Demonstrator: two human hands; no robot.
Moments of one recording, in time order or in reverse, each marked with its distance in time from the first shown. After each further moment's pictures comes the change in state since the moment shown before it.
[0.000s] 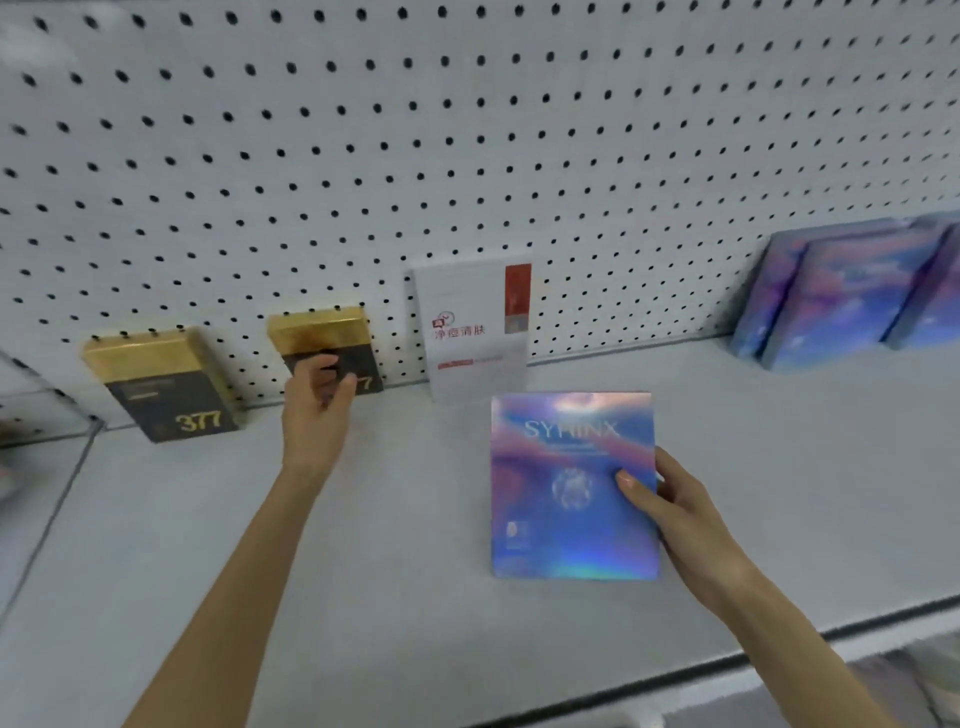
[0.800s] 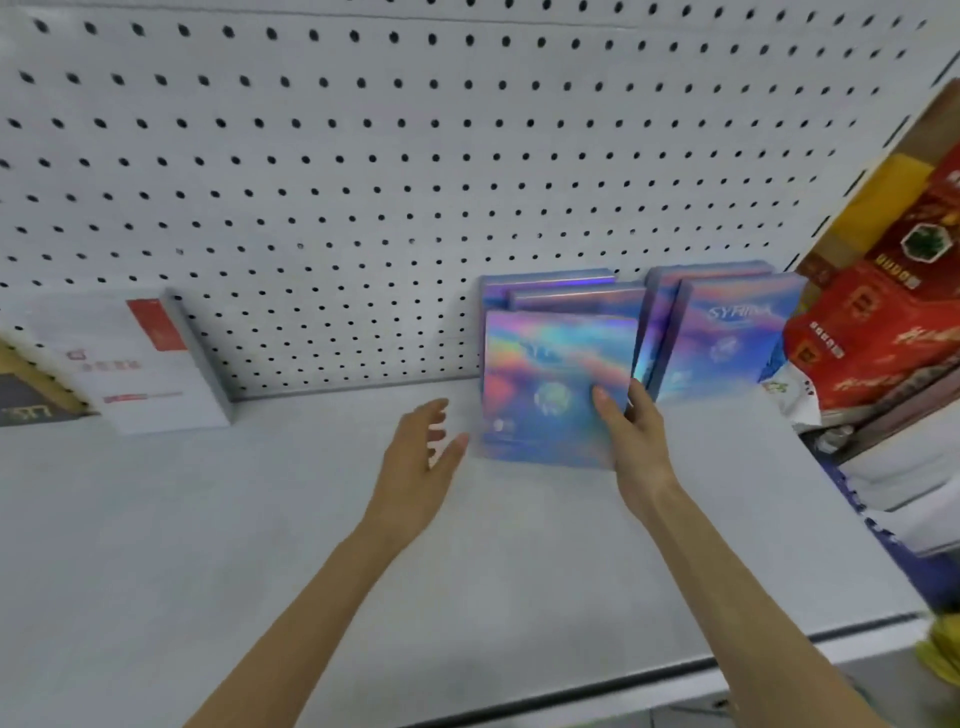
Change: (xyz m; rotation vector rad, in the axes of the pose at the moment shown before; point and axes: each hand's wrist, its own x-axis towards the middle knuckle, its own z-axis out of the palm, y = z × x) left_hand -0.175 0.161 0.357 -0.017 -0.315 0.071; right_hand 0.134 -0.075 -0.311 -0.046 0.249 -0.211
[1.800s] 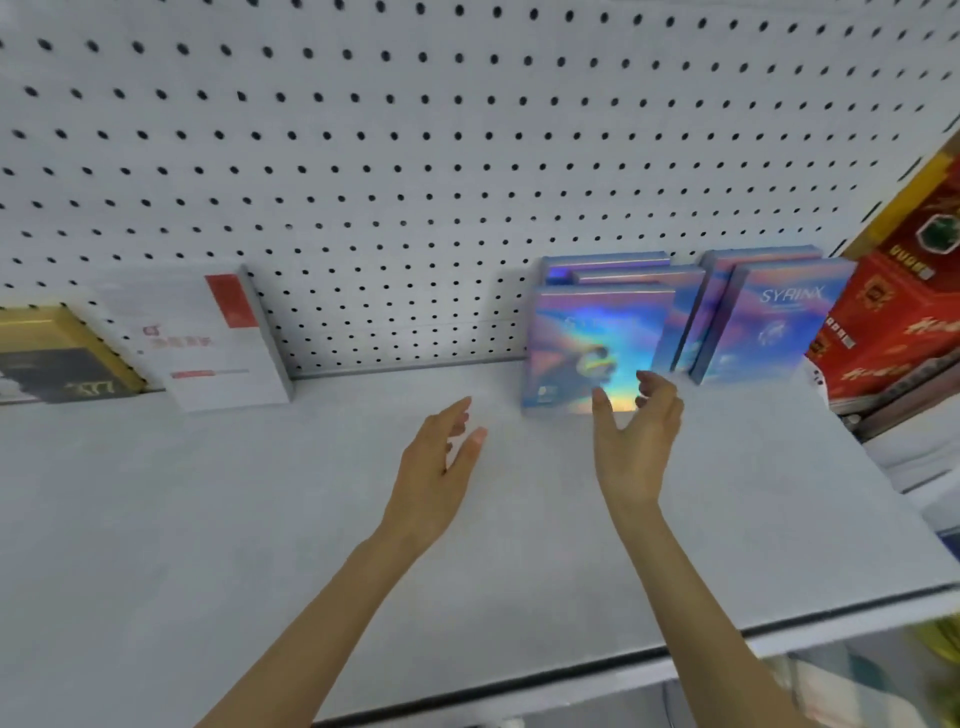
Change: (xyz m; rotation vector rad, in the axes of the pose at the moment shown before) left_hand -0.023 -0.022 -0.049 -0.047 -0.064 0.018; right_hand -0.051 0.015 0.074 -0.540 0.367 -0.196
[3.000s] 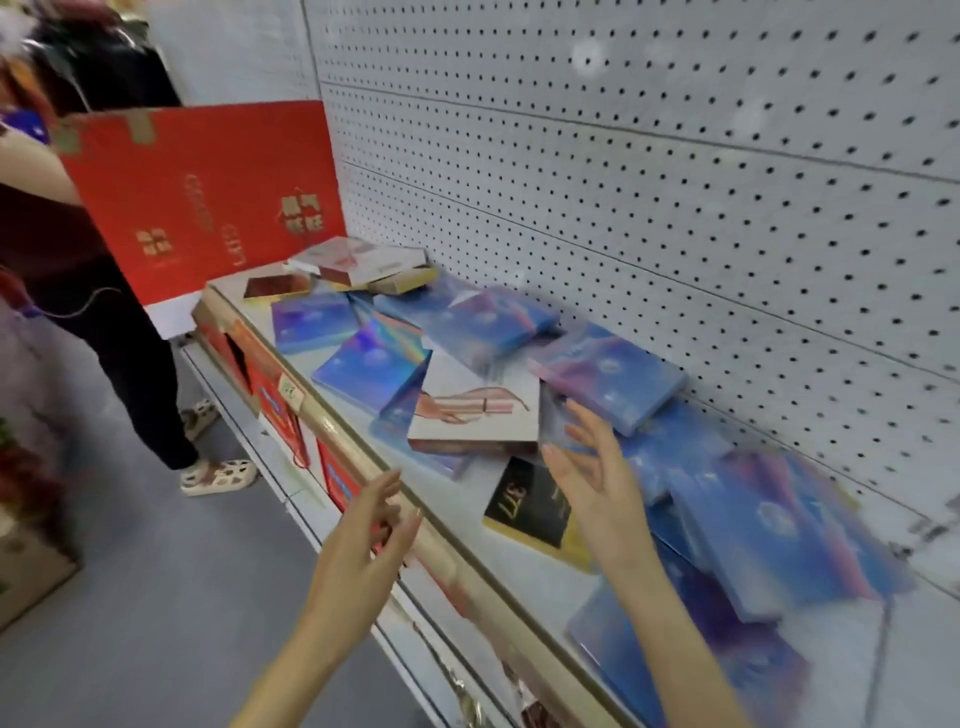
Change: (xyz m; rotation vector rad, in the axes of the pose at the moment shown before) left_hand -0.388 -0.244 -0.886 0.088 1.008 -0.333; right_hand -0.721 -0.544 0.502 0.553 -1.384 -0.345
